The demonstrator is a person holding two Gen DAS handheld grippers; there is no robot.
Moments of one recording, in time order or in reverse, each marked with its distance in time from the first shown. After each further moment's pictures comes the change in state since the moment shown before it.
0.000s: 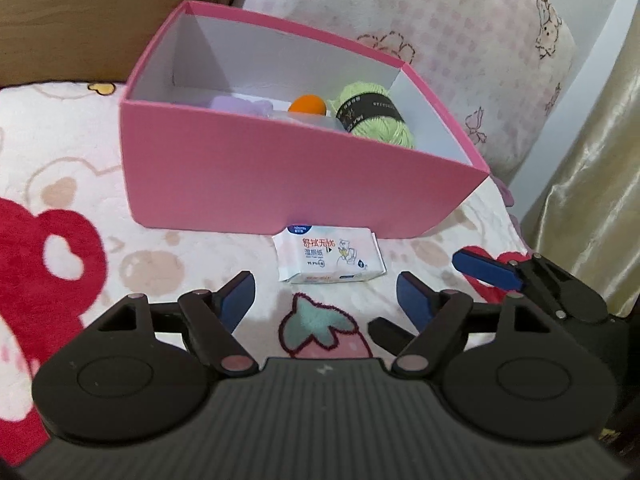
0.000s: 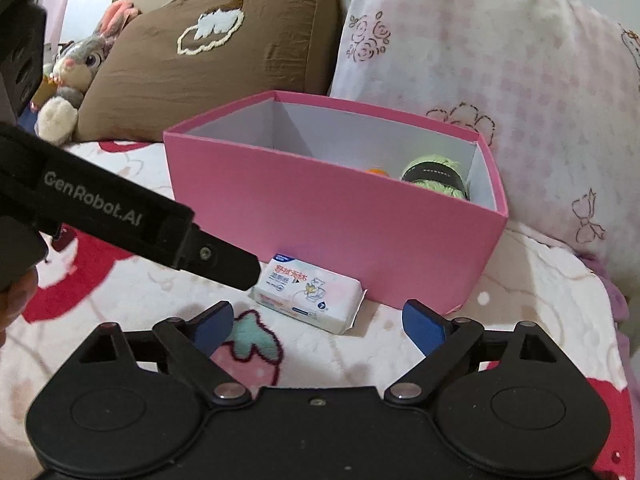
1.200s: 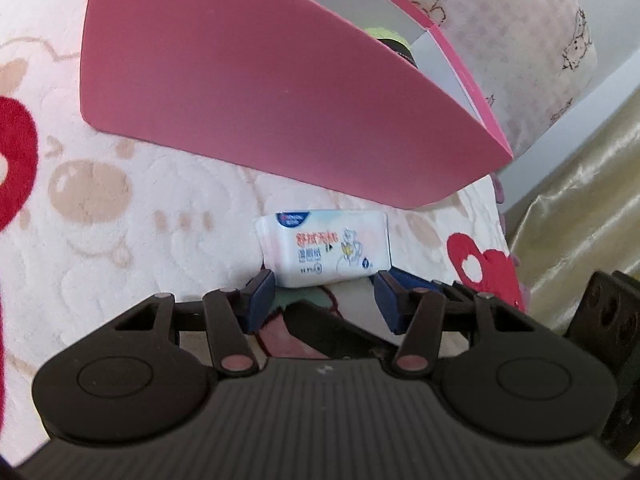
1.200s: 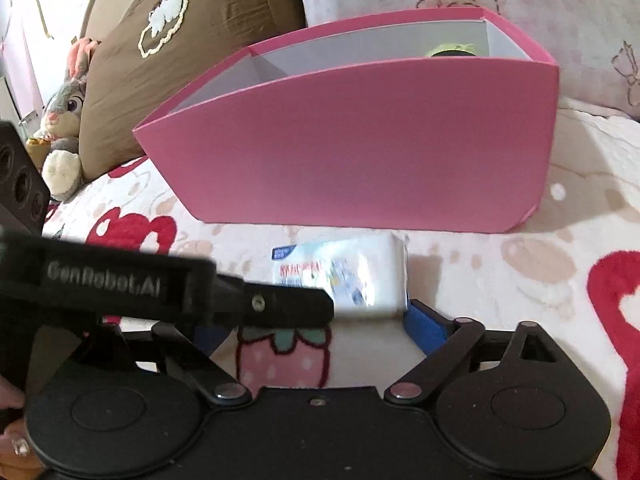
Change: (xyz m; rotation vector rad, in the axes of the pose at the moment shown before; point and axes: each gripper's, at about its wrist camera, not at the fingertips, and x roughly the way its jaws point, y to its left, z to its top) left arm 0.049 0.021 -0.018 -0.198 0.116 -0.132; right arm 0.053 -0.017 0.002 0.319 0.148 0.207
